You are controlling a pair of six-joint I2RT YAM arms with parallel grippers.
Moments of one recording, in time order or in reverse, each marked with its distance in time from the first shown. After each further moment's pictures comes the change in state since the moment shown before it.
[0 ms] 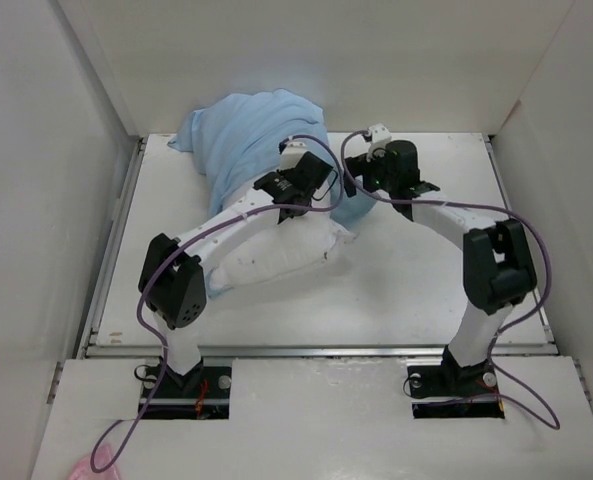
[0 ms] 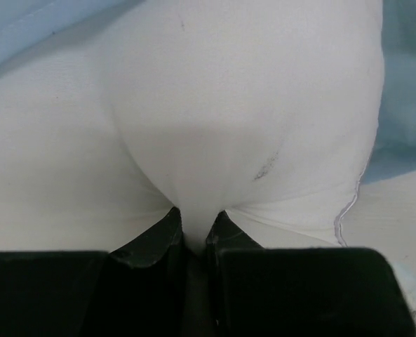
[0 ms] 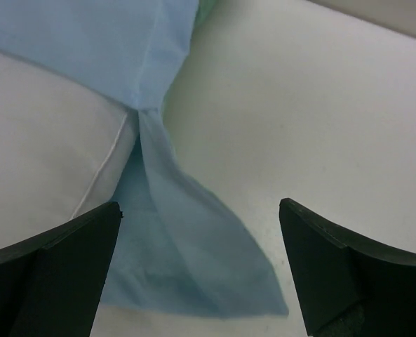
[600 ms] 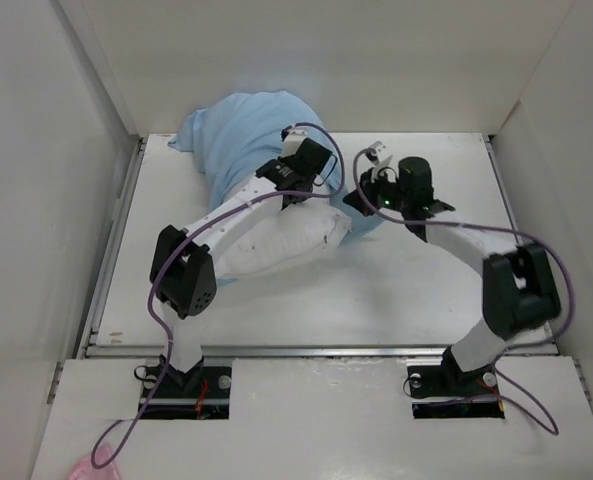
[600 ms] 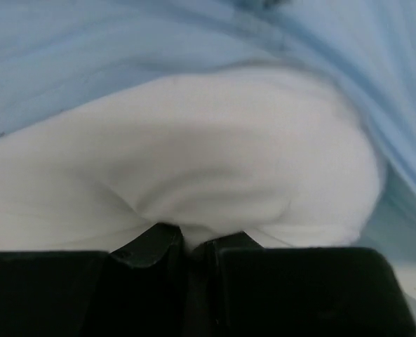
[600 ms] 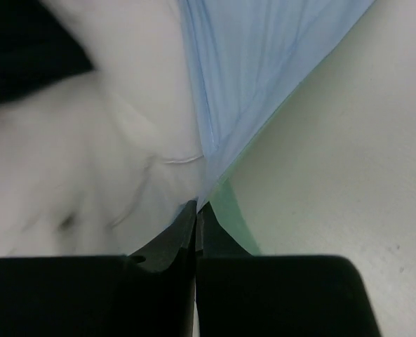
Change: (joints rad) left arm 0.053 0.082 0.126 -0.016 0.004 0.091; right arm -0.005 -0.089 -0.138 0.038 -0.410 0.028
